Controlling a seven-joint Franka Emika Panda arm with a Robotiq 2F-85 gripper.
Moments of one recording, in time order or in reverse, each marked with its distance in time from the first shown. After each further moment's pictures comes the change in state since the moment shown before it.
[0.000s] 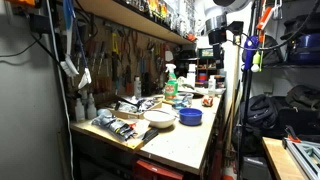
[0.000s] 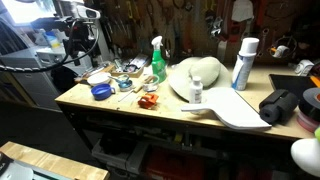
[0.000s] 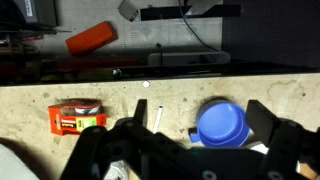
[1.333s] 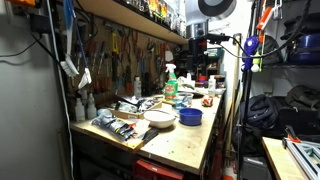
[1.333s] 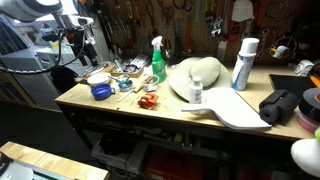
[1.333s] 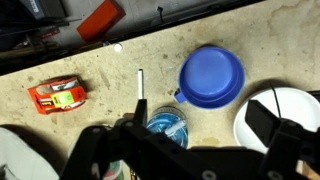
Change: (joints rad) arm 0.018 0.111 0.210 -0.035 -0.029 0.256 0.473
